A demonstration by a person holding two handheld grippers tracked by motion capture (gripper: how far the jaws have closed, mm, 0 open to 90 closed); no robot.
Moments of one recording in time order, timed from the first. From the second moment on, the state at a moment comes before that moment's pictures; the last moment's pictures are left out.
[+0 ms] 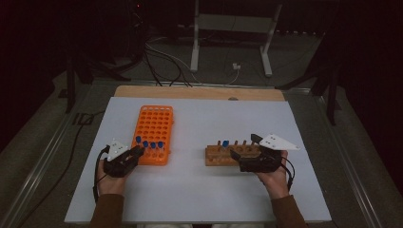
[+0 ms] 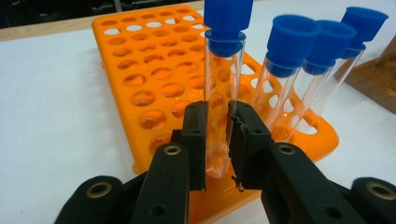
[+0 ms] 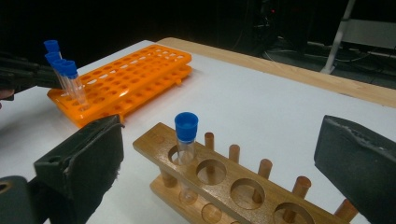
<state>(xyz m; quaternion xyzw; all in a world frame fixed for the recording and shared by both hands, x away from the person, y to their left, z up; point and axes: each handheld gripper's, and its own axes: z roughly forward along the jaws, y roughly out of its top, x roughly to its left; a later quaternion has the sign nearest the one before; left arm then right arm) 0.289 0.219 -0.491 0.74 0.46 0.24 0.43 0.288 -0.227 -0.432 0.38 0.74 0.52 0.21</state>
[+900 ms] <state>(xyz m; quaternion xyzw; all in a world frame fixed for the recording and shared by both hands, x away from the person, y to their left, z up) 0.281 0.215 -0.495 0.75 0.46 0.25 0.40 0.288 -0.224 -0.433 0.38 0.74 0.51 0.21</state>
